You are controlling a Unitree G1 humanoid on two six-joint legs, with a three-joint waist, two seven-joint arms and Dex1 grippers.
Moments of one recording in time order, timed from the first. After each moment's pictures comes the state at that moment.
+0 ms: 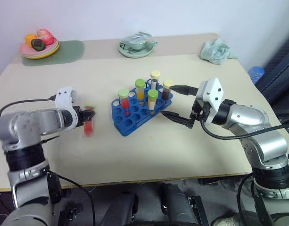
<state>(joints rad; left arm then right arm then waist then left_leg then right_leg) -0.47 0.57 0.49 -0.26 -0.90 1.41 -0.35 -0.44 -0.63 0.01 -0.42 0.42 0.47 0.83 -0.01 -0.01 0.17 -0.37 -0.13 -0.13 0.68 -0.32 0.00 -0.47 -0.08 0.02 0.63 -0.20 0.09</state>
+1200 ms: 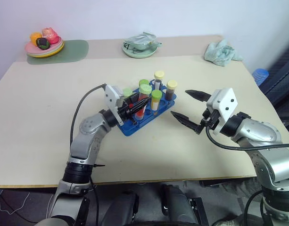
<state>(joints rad) -0.43 0.24 -0.05 -0.04 -0.38 0.20 -0.75 -0.24 -0.65 -0.09 -0.60 0.41 0.54 0.64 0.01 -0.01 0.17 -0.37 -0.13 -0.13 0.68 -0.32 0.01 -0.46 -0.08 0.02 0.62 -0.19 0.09</state>
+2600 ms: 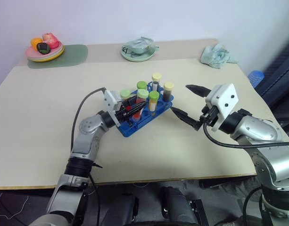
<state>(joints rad) -0.49 0.25 -0.06 0.25 -0.36 -0.07 -0.86 -0.28 -0.65 -0.08 -0.64 0.40 0.58 0.58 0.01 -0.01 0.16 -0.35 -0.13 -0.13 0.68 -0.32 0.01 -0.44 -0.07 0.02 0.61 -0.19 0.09</state>
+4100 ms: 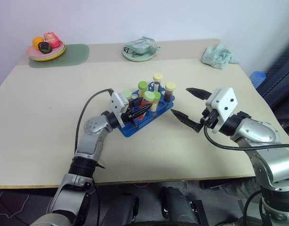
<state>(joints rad) -0.49 0.24 -0.09 0.24 -0.30 -0.10 -0.86 -0.24 -0.64 -0.08 -0.59 0.38 0.51 0.61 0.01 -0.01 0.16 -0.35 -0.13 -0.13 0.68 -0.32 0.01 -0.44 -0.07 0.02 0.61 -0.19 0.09</state>
